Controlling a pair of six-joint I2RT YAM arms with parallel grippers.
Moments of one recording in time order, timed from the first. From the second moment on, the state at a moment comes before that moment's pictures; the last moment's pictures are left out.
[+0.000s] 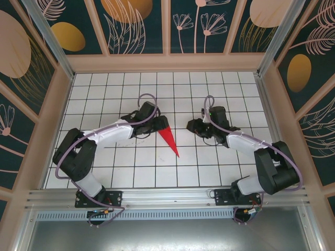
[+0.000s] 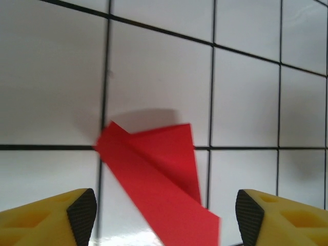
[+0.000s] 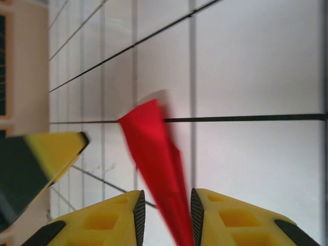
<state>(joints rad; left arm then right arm) -0.68 1.67 1.04 -0.28 0.00 -0.87 0.39 1.41 0.62 0.07 -0.50 0.77</state>
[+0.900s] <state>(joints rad) -0.76 1.77 1.10 -0.51 -0.13 -1.01 0.46 1.60 0.65 0.11 -0.60 0.74</state>
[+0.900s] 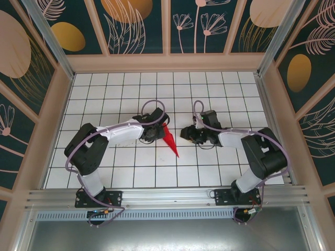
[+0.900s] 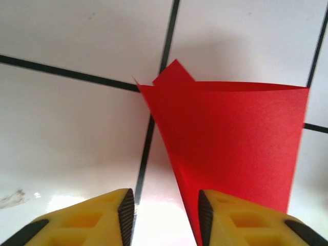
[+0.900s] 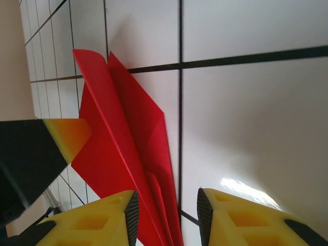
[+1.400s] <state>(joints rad) -0.76 1.74 1.02 -0.48 -0.14 -1.02 0.58 1.72 0.78 0.04 -0.58 0.67</state>
